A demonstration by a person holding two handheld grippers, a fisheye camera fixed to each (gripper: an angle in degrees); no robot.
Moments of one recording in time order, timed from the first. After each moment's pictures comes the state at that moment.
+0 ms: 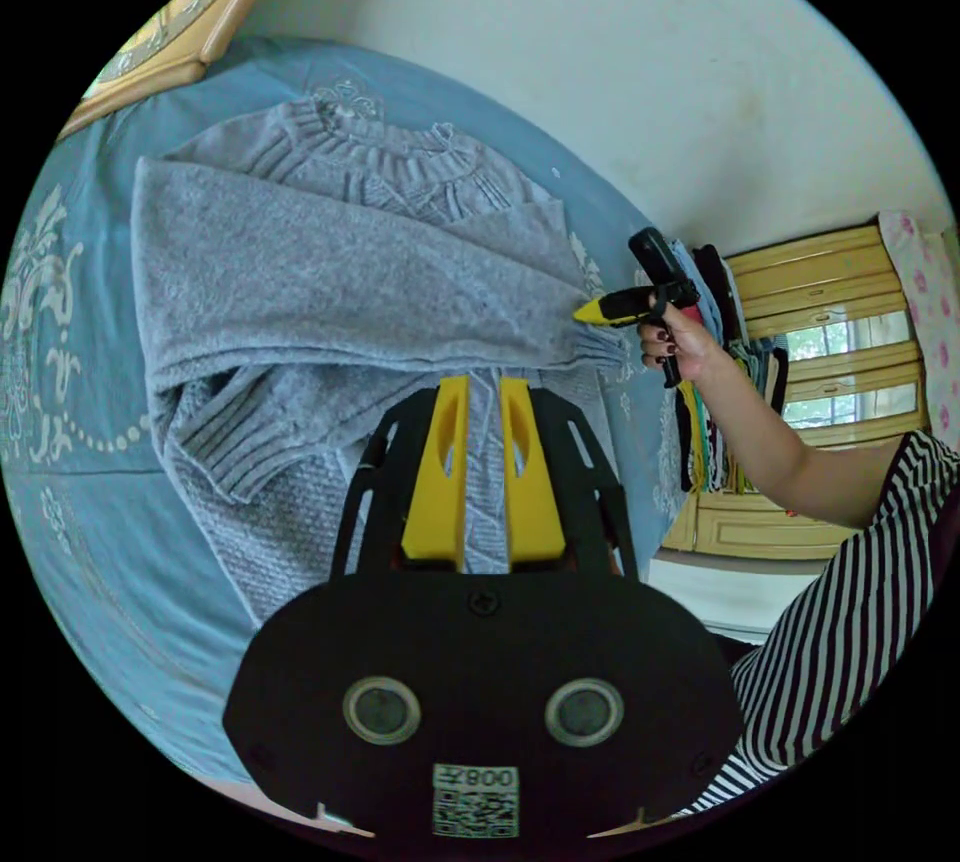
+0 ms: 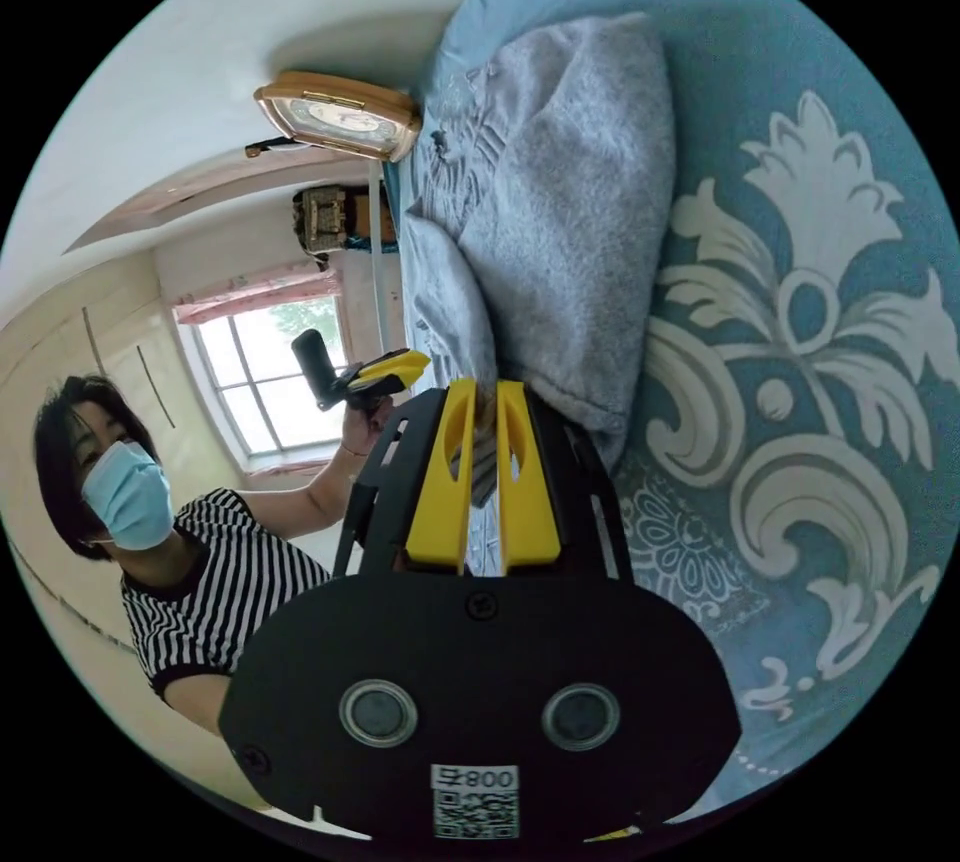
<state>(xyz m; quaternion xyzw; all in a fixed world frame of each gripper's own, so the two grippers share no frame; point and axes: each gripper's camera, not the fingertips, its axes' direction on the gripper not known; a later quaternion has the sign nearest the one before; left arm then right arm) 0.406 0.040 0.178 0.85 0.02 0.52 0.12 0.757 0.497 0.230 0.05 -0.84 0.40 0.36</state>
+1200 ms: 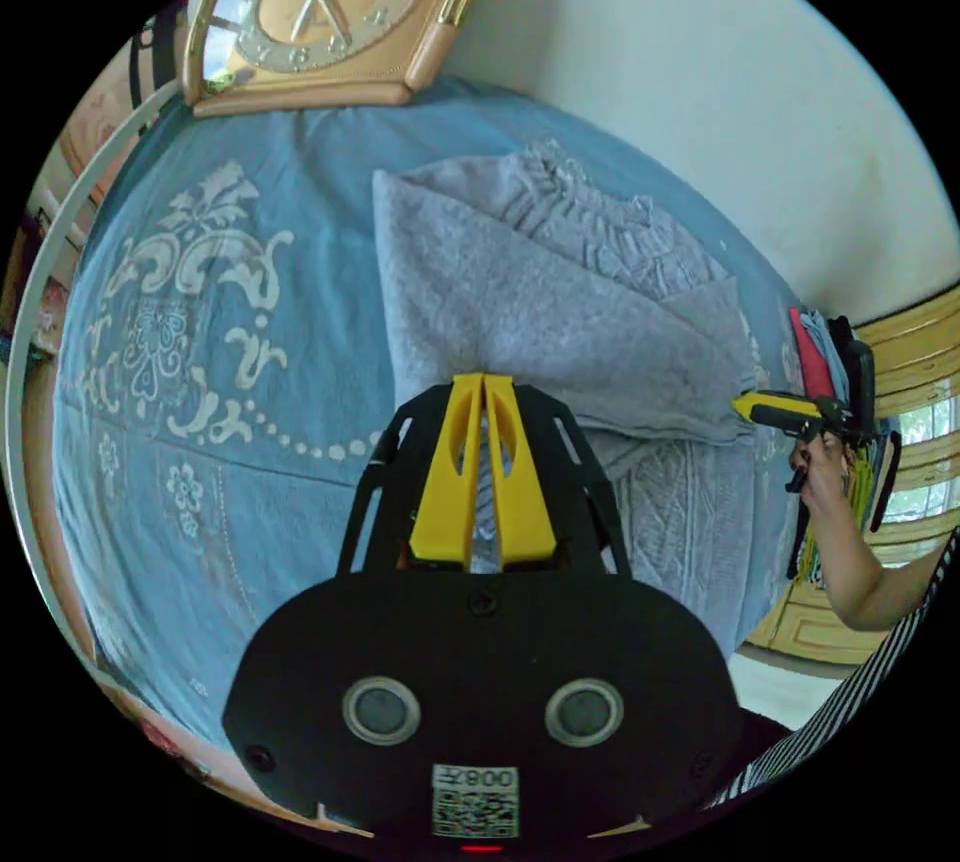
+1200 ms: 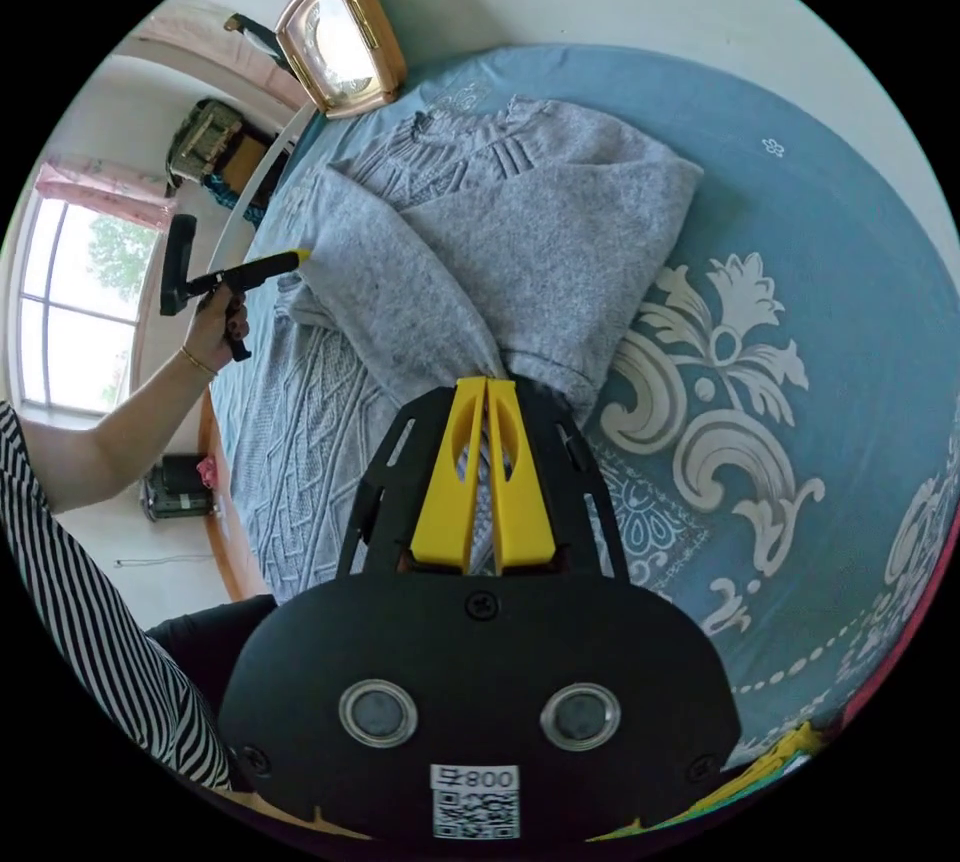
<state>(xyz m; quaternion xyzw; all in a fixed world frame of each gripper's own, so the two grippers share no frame) 0.401 -0.133 0.100 0.93 0.10 0.33 0.11 0.620 0.528 0.055 0.02 -0.62 0.41 0.67</state>
